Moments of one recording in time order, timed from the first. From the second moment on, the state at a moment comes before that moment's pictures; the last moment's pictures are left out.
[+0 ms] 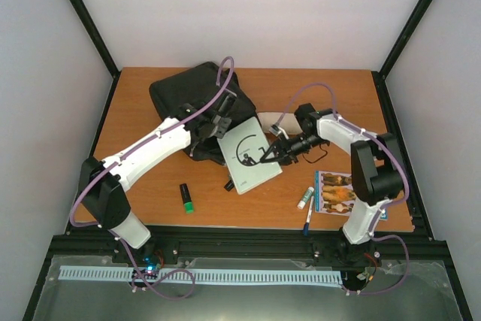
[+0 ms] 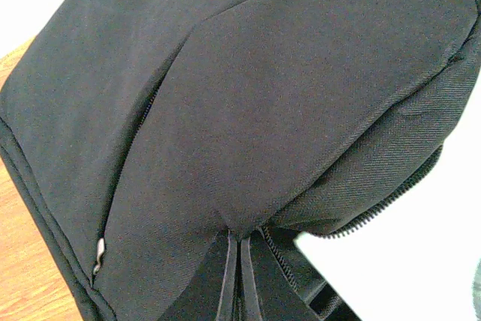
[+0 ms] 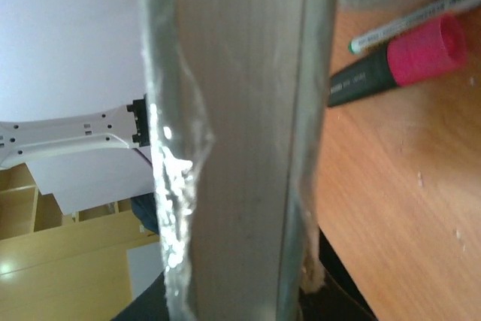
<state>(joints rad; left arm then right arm) -0.70 1.60 1.43 -0.78 -0.48 -0.09 0.31 1.76 1.15 -0.96 -1.19 -0.02</state>
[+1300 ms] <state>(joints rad) -0.70 1.48 1.39 -0.67 -0.40 -0.03 0.35 2.14 1.54 -1.06 -1.23 -0.10</state>
